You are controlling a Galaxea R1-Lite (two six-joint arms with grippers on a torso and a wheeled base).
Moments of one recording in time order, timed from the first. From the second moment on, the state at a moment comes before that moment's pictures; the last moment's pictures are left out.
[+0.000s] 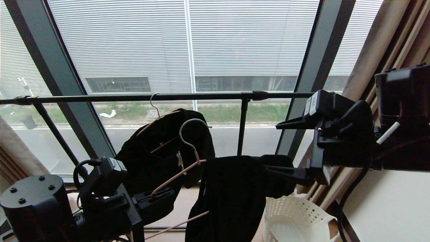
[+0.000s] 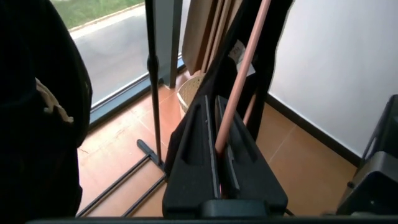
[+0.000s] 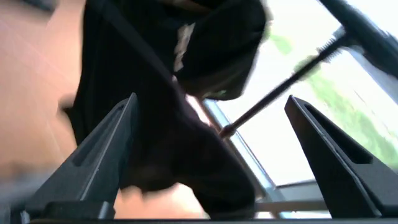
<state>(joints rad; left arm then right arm) -0.49 1.58 -0.12 -1.23 -0.36 0.00 0.55 1.51 -1.02 0.02 0.32 -0.57</state>
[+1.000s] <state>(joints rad) -0.53 1.58 -0.12 -1.25 -0.36 0.01 0.53 1.85 -1.54 0.67 0.60 -0.91</state>
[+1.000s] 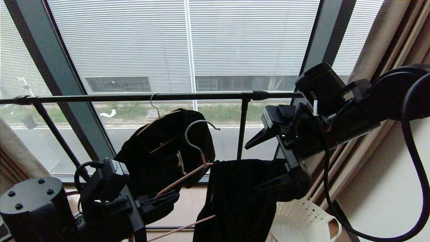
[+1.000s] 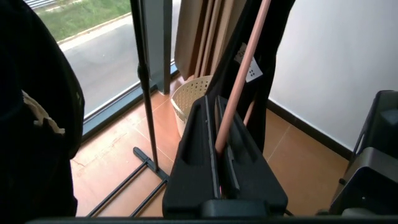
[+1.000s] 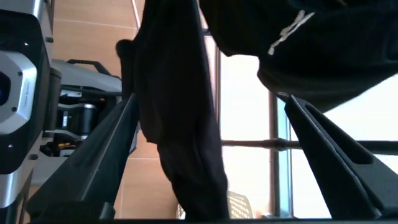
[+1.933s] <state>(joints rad) -0.53 1.58 -0.13 -1.25 -0.36 0.01 0.57 1.91 -1.53 0.66 0.60 -0.90</state>
